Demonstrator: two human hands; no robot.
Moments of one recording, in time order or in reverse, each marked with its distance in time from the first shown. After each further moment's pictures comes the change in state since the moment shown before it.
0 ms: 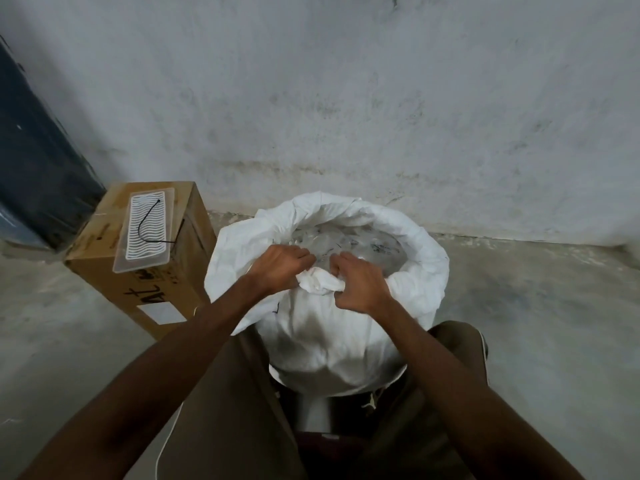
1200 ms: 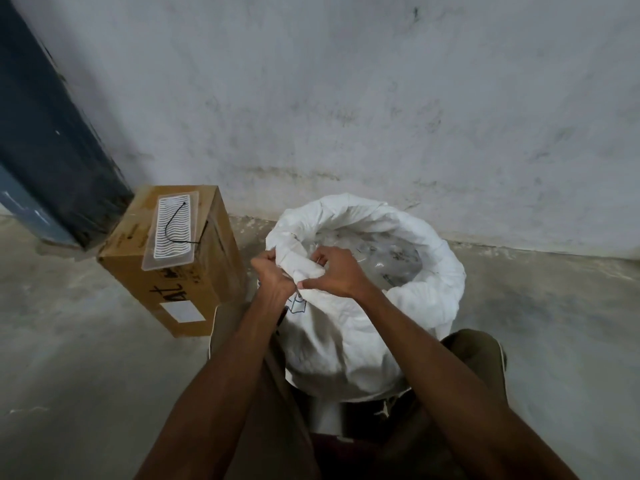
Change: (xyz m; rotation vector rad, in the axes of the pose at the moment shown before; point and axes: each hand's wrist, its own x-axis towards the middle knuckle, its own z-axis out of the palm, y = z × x) left_hand -0.006 0.013 -0.021 -2.144 0.912 -1.601; right_hand 0.053 -0.055 0.013 0.413 -0.166 0.204
